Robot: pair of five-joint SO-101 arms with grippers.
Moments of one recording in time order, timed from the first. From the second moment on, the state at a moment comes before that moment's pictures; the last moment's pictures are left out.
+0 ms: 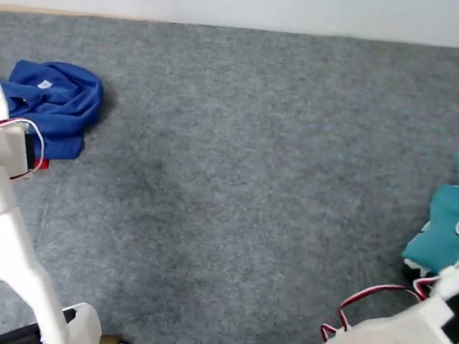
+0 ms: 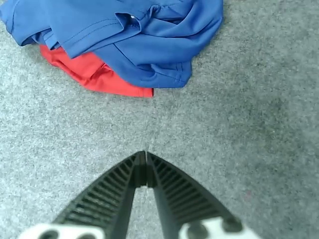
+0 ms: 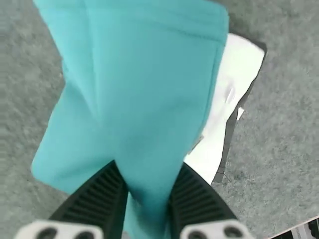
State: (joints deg) left arm -29.7 -24.9 5.4 94.6 -4.6; right arm 48.5 17.8 -36.2 98.5 31.3
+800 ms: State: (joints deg) left arm -29.7 -24.9 8.6 93.8 -4.6; right arm 56.4 31.0 -36.2 88.1 37.2
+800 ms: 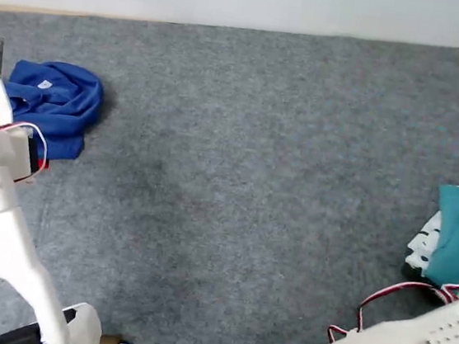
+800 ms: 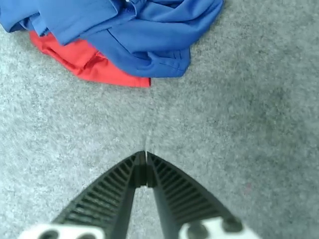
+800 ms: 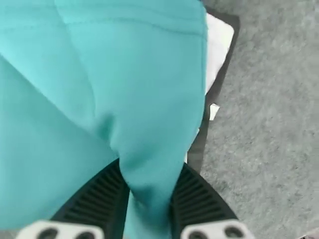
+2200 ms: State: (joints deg) left arm -29.7 -24.9 8.6 93.5 -4.6; right arm 32.4 45.8 -57.4 100.4 23.7
